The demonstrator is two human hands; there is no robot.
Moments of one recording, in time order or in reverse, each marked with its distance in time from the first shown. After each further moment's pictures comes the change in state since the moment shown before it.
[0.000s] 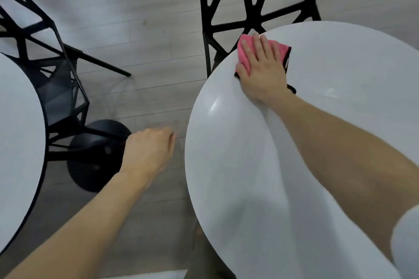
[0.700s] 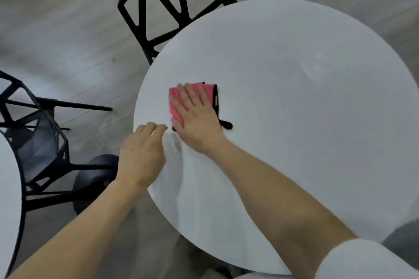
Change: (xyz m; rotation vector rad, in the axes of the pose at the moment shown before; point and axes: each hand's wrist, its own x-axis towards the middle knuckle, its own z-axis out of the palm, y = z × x) left_hand -0.025 0.109 0.006 0.018 0.171 0.280; right_hand -0.169 -0.026 0.010 0.091 0.044 -0.124
